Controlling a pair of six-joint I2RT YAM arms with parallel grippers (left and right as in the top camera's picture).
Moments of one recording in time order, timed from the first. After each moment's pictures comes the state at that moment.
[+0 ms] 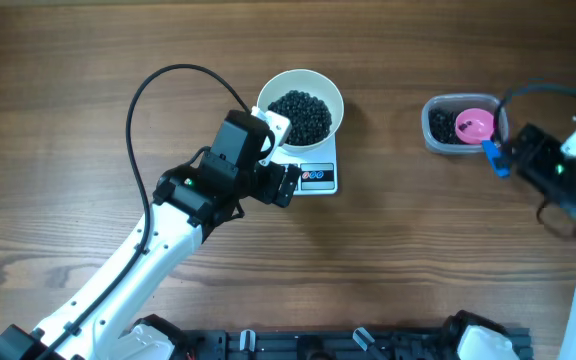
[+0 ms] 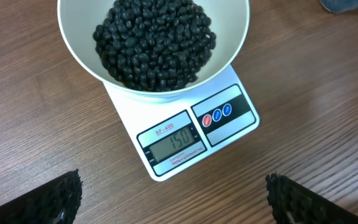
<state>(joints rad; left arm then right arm) -0.55 1.33 1.02 -0.61 0.01 -0.07 -0.39 1.13 1.23 -1.11 -0.11 0.24</state>
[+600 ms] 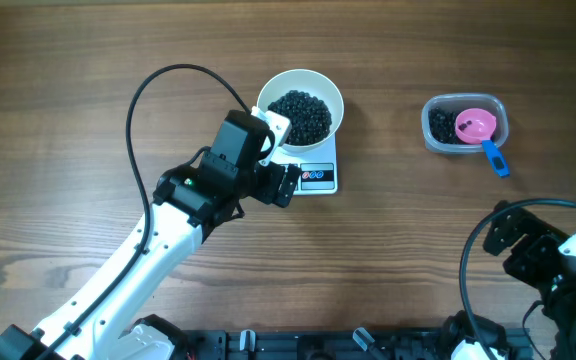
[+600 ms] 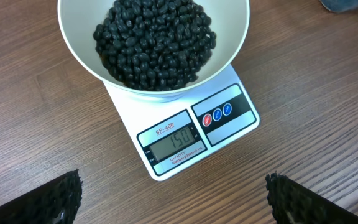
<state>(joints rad) -0.55 1.33 1.02 -0.61 0.01 -0.07 -0.39 0.64 1.24 -1.32 -0.19 0.22</state>
